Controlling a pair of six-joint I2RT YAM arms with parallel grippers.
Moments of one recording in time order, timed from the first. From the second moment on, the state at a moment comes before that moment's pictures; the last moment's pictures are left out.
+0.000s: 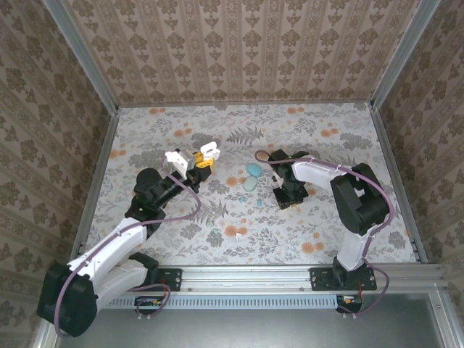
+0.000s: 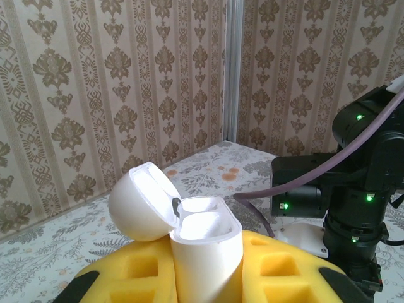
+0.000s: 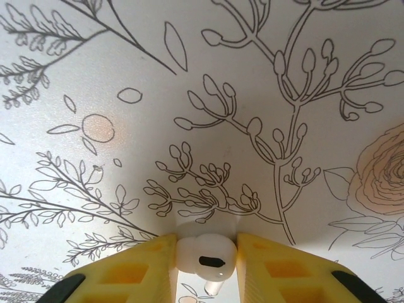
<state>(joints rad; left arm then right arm) -0.51 0.96 0.48 0.55 0.44 -0.03 0.46 1.81 1.13 -0.93 0.02 0.18</state>
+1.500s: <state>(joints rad) -0.69 1.46 0.72 0.93 0.53 -0.15 0.56 1.36 1.38 -0.48 -0.08 0.24</state>
